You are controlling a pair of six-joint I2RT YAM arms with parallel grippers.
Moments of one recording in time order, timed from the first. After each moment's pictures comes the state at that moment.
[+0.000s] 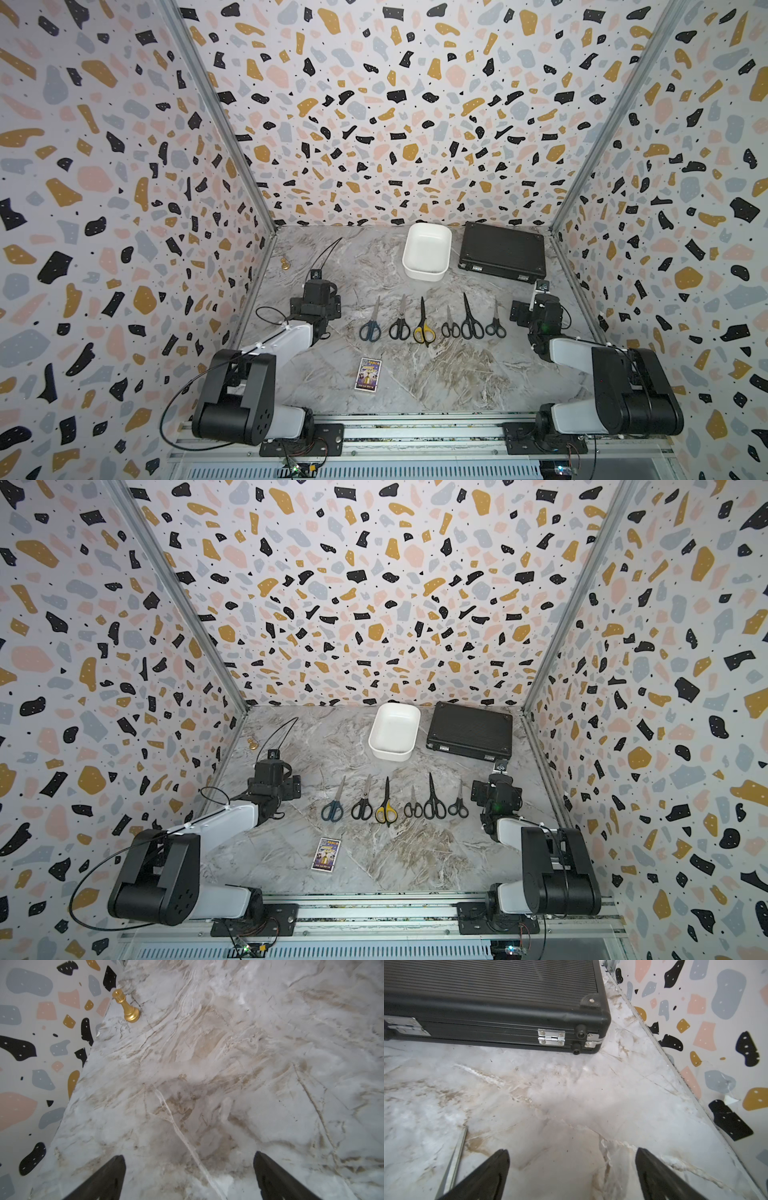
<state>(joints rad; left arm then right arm) -0.12 1.38 0.57 0.09 -0.34 -0.05 0.01 1.43 0.38 0.48 0.26 0.03</state>
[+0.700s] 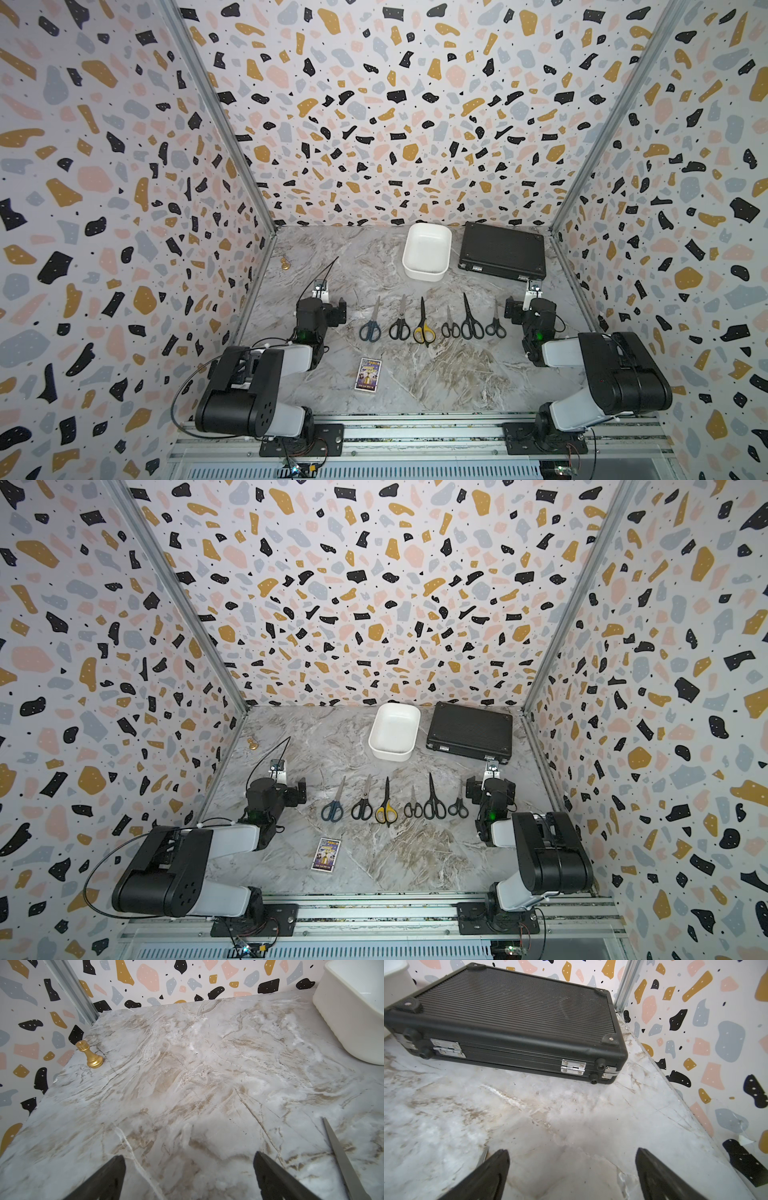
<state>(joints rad) -0.09 1.43 0.33 0.66 -0.11 0.05 0.05 1.52 0.33 0.78 0.26 -0.04</state>
